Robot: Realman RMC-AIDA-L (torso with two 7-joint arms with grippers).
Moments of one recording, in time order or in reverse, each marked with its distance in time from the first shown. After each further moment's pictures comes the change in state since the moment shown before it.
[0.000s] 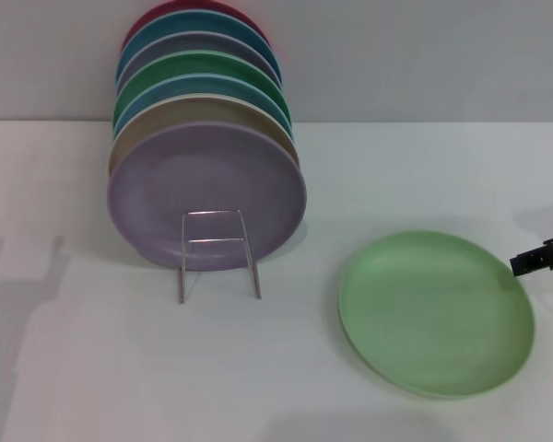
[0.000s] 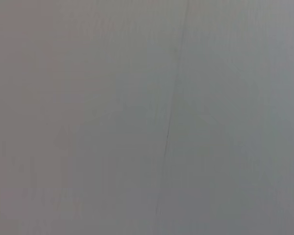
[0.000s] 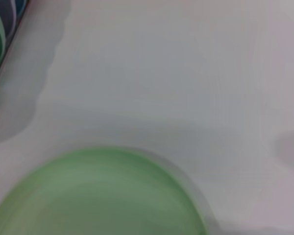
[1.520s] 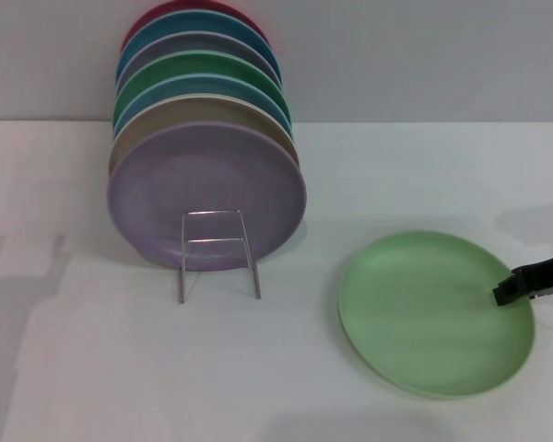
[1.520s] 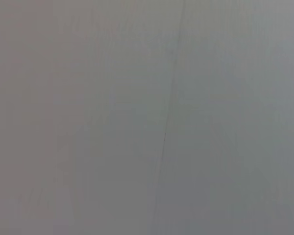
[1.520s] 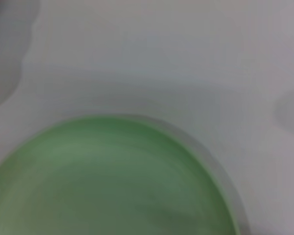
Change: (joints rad) left arm -0.013 0.003 0.000 0.009 0.000 0.004 -0.001; right arm 0.092 -0.001 -0.009 -0.245 -0.050 -0.078 0.015
